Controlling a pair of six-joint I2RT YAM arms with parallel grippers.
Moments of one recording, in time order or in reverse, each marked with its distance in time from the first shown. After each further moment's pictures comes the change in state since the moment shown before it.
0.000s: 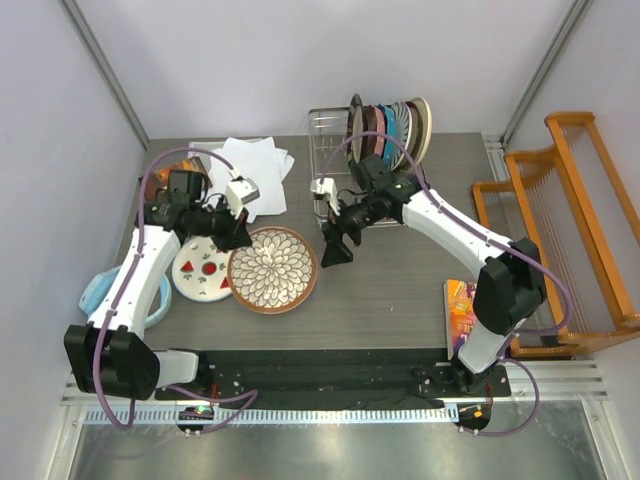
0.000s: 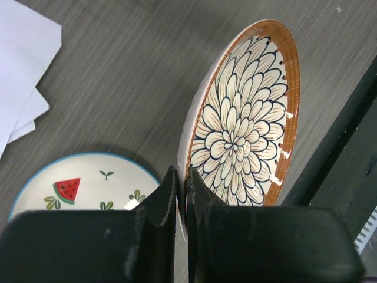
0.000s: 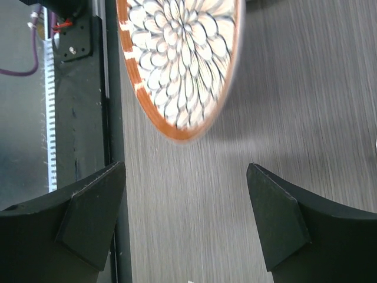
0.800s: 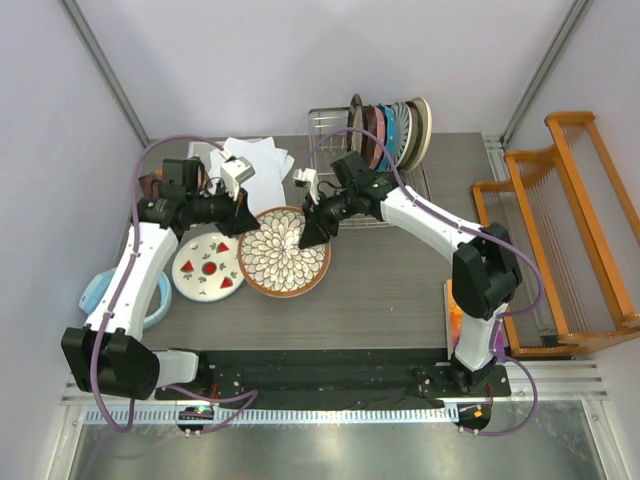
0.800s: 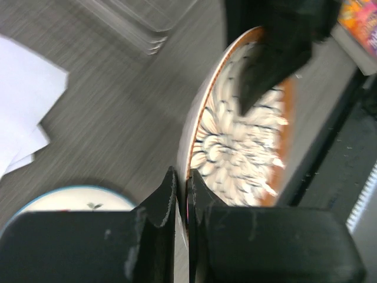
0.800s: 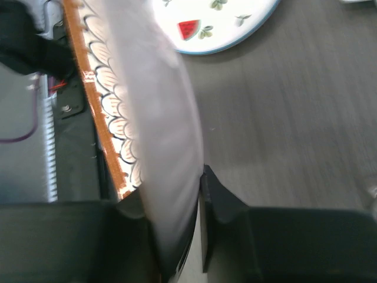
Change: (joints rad) left arm -0.011 -0.003 0.076 0.117 0.065 -0.228; right arm 0.064 0.166 0.094 0.245 -0.026 0.217
